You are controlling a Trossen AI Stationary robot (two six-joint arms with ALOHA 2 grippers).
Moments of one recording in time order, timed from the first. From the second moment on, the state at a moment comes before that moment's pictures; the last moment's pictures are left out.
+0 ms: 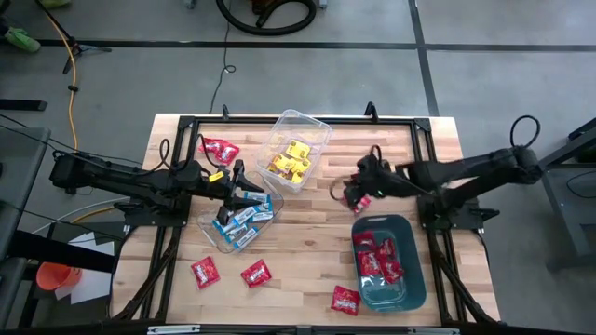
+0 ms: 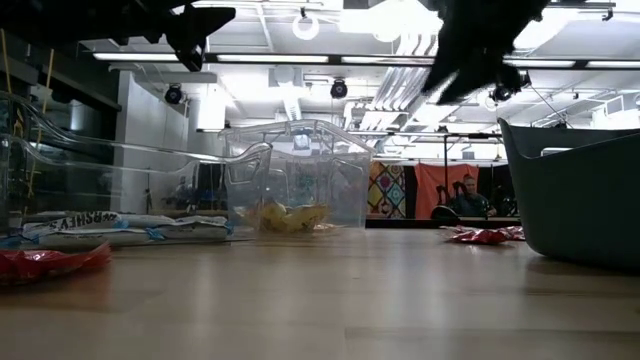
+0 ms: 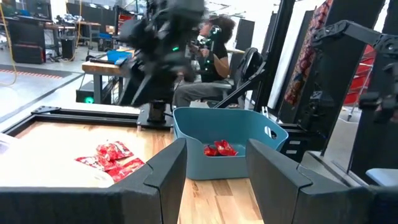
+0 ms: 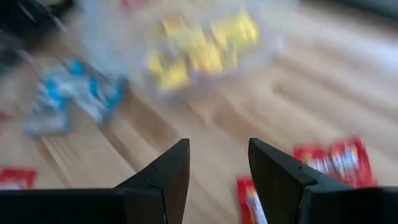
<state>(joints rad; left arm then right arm) -0.03 0.86 0.36 0.53 0.12 -0.13 0.14 1.18 0.93 -0.60 0.50 0.87</state>
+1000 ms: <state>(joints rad) -0.03 0.86 0.36 0.52 0.12 -0.15 -0.01 1.73 0.93 -0.72 0.13 0.71</state>
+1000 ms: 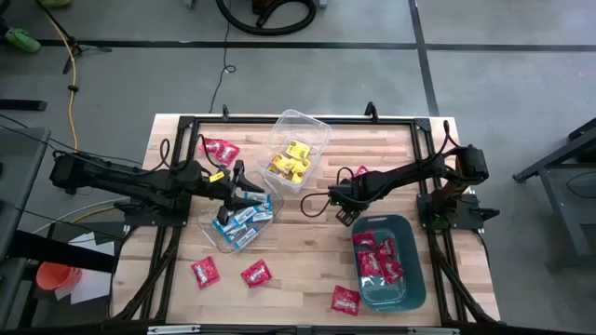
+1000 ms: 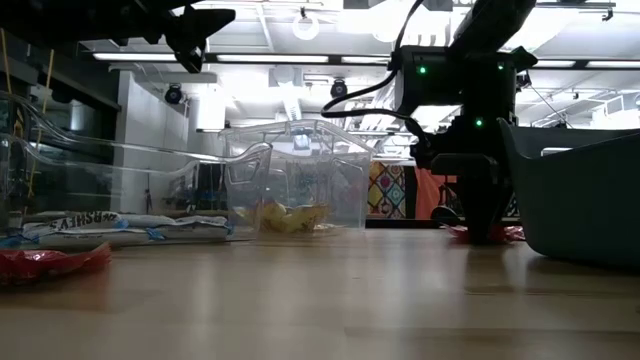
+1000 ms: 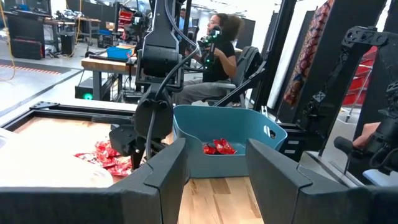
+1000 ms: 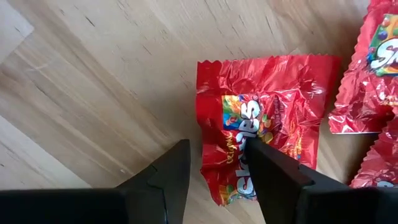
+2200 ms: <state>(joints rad) -0.03 0.86 0.36 0.45 0.12 -0.19 0.51 1.72 1.44 -1.33 0.29 0.79</state>
